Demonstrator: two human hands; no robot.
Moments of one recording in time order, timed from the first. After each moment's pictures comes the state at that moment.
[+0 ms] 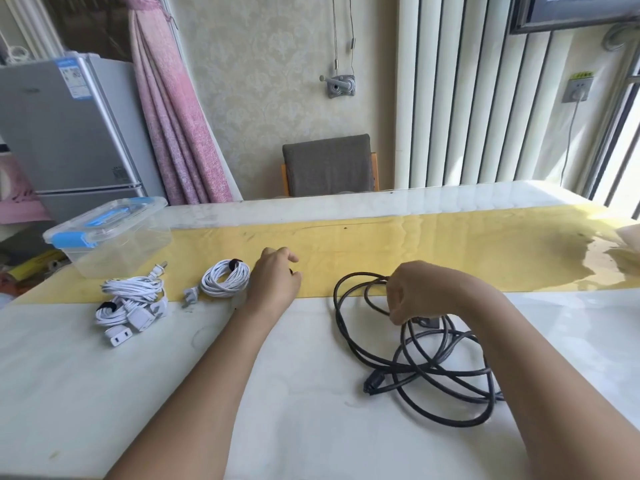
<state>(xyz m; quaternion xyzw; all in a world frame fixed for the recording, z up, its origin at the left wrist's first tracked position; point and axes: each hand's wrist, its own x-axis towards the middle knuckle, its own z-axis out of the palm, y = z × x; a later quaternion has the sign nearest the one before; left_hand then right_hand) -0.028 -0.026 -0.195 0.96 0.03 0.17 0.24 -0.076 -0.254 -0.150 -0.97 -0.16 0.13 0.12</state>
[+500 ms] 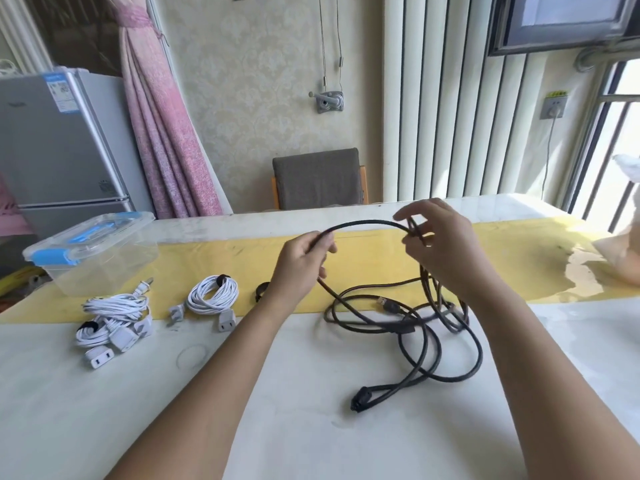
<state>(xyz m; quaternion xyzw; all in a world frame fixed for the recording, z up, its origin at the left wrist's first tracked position) -0.034 -0.078 -0.158 0.77 -0.14 0.13 0.60 -0.059 -0.287 -0.133 -0.86 -0.15 -0.29 0.40</state>
